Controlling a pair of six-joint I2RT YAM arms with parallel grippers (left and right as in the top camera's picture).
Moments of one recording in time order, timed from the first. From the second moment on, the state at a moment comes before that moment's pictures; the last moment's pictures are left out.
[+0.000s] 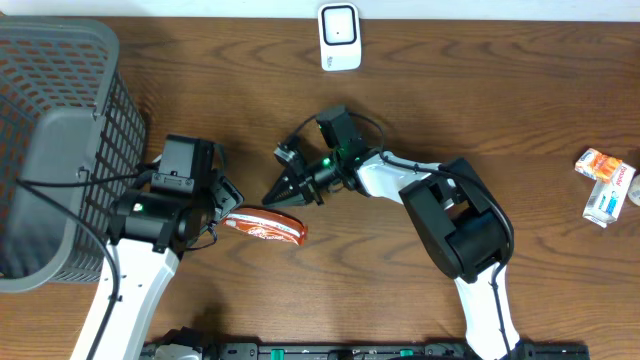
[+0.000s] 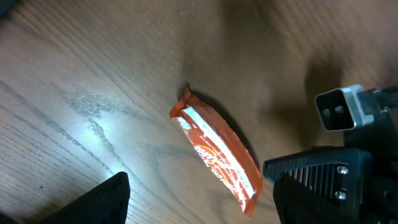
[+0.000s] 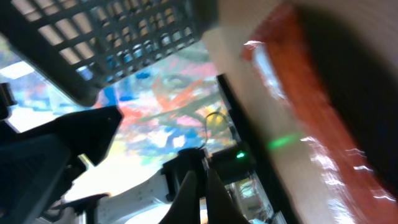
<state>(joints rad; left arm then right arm) -0.20 1.16 1.04 -1.08 -0.08 -0.88 0.59 2.23 1.28 0.15 -1.39 1.03</state>
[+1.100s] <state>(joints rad) -0.20 1.42 0.99 -0.97 0.14 -0.79 0.64 2.22 1.29 -0.37 -0.99 0.46</state>
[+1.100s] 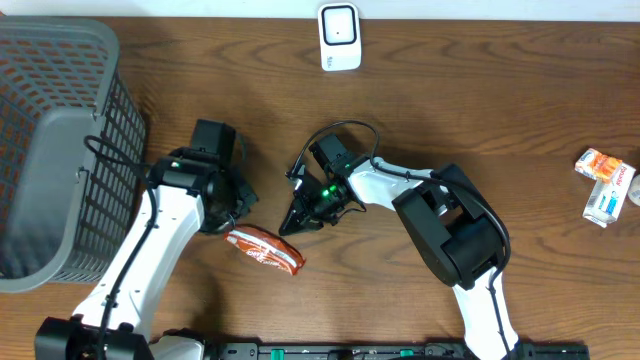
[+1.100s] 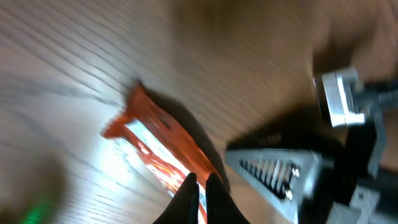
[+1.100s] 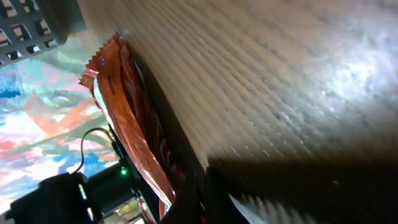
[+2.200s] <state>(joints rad) -0.12 0.65 1.15 -1.05 -0.01 -0.54 0.91 1.99 1.35 -0.79 -0.51 0.31</state>
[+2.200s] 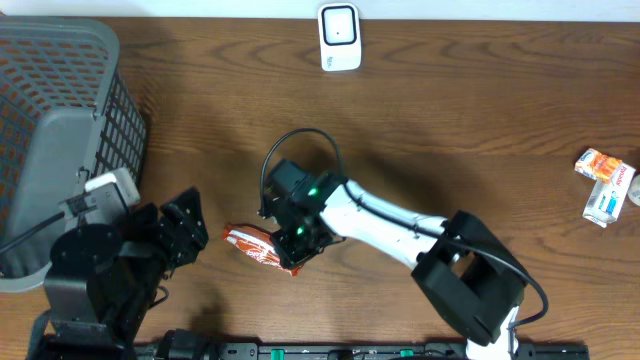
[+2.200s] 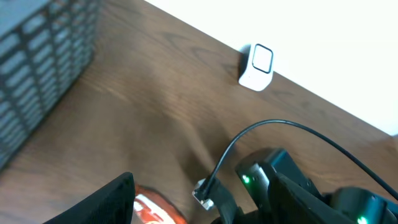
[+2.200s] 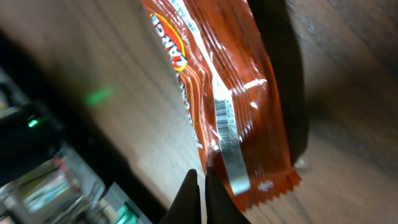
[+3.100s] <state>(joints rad) -0.12 0.64 1.03 -1.19 -0.03 -0.66 0.95 2.00 1.37 -0.72 -0.23 0.42</state>
